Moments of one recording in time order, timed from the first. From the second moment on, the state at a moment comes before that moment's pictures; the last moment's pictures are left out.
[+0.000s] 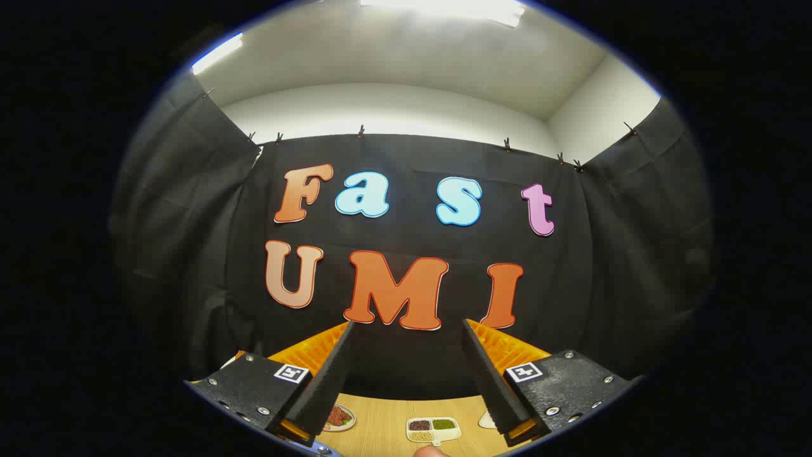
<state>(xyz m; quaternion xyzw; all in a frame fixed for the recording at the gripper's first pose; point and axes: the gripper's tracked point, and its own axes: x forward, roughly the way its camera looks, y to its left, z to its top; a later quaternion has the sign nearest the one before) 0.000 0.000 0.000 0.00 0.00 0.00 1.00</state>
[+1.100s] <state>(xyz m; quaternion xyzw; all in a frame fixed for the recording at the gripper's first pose) -0.010 0.001 -0.010 0.01 0.02 0.00 1.00</state>
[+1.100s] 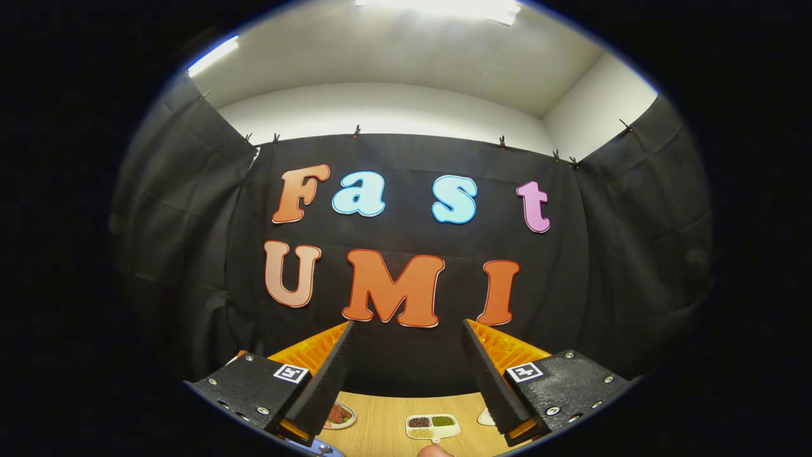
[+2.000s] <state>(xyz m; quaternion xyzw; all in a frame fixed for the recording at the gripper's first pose) -0.045 0.124 -0.167 0.00 0.31 0.13 0.94</state>
